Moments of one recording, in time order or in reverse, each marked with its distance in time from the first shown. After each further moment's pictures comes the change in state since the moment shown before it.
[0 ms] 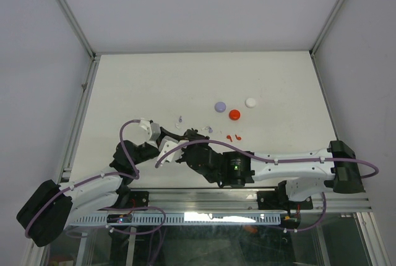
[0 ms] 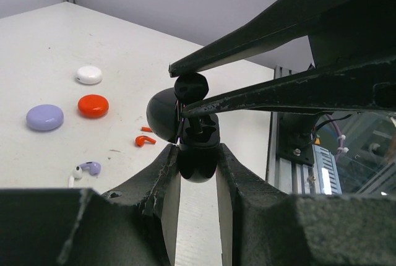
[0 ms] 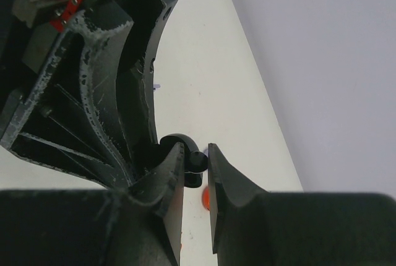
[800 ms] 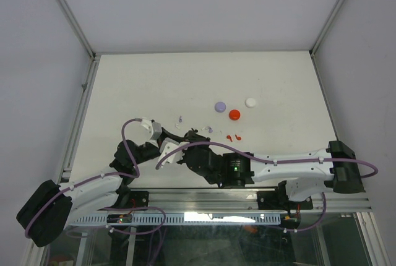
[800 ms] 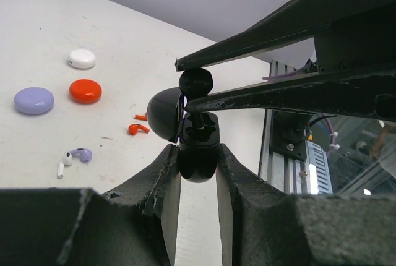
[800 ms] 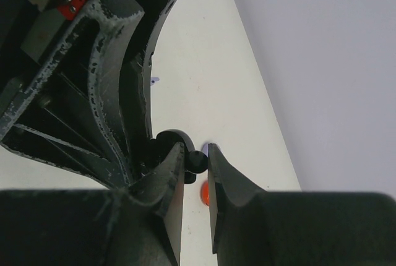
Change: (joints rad) left arm 0.002 -0.001 0.000 -0.044 0.000 -0.035; right arm 0.005 0.000 -0.026 0.003 0.017 -0.004
